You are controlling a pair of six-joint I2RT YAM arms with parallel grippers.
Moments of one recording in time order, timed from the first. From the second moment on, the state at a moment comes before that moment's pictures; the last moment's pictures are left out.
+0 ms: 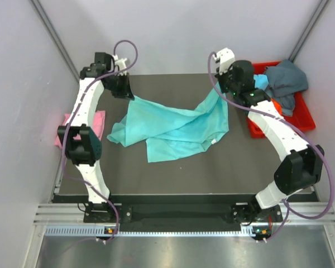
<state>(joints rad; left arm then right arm) -0.05 1.98 2.02 -1.04 0.47 0.01 0.34 1.56 1.45 -0.23 0.05 -0.29</state>
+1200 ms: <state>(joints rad) -0.06 0.95 1.82 -0.73 0.28 0.01 0.10 0.75 1.96 -0.57 -0.11 -0.08</state>
